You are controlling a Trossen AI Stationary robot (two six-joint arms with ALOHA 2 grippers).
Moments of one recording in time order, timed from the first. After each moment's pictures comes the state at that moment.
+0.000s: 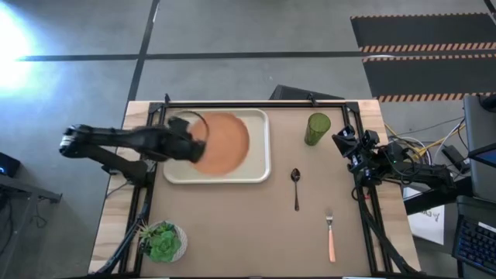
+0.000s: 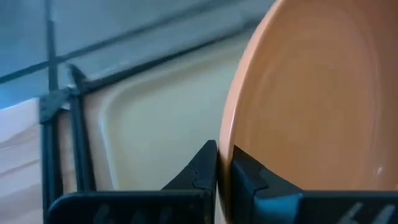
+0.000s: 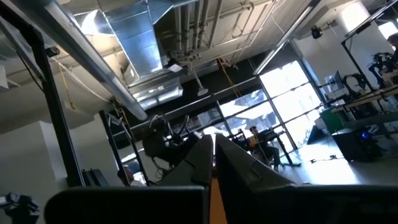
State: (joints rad) left arm -0.06 1.19 1.21 -1.32 -0.77 -1.19; right arm -0.16 0.06 0.01 0.55 0.09 0.39
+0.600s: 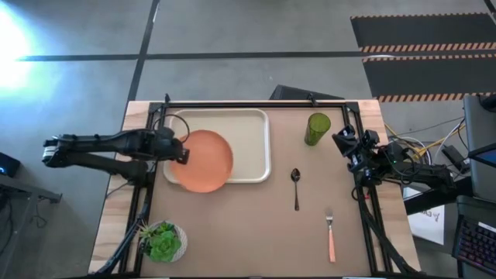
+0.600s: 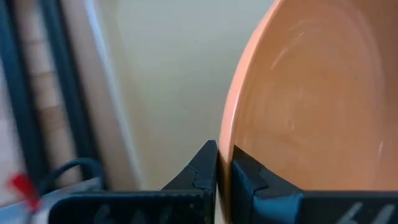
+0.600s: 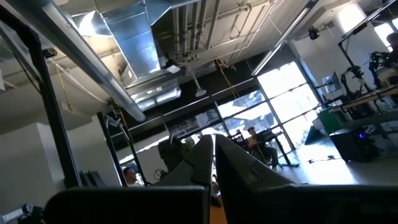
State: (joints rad) left arm 0.07 0.87 0.80 -1.19 -0.42 -1.17; right arm -0.16 0.06 0.01 0.56 0.10 0.39
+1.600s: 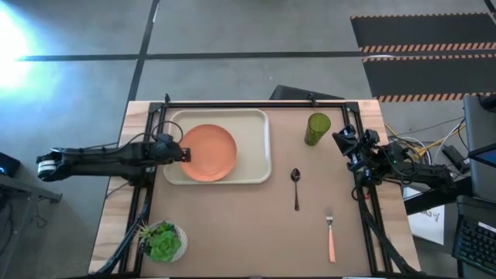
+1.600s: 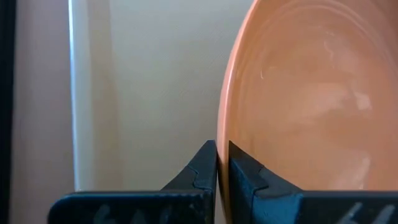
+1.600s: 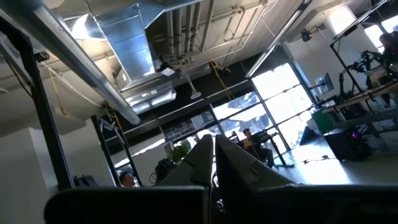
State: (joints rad) left arm 0.25 0.69 0.31 -0.66 -0.42 -1.17; right arm -0.16 0.06 0.01 0.56 0.13 0.40
